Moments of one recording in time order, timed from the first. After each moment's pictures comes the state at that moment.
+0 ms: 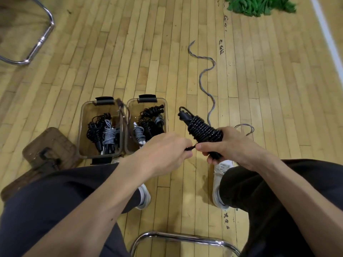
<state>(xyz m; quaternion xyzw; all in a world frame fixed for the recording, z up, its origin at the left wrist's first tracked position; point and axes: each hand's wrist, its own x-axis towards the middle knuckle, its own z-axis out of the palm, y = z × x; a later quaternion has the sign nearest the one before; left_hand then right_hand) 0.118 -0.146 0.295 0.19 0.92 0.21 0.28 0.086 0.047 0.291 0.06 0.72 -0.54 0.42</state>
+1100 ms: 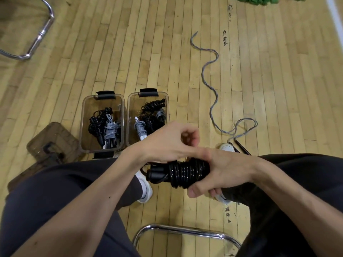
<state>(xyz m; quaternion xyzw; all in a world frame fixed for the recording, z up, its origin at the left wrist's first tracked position) 0.108 -0.146 0.290 0.12 0.79 0.52 0.32 0.113 0.030 0.313 -0.17 0.68 -0.41 0.58</state>
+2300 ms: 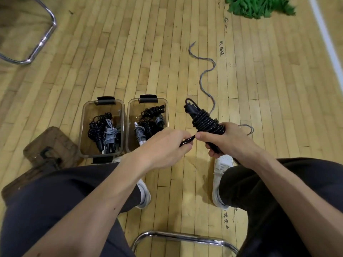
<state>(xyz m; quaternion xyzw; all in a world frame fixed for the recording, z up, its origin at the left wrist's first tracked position) 0.114 -0.153 0.286 0.12 0.90 0.33 0.27 0.085 0.042 0.285 0.06 0.76 -0.56 0.33</state>
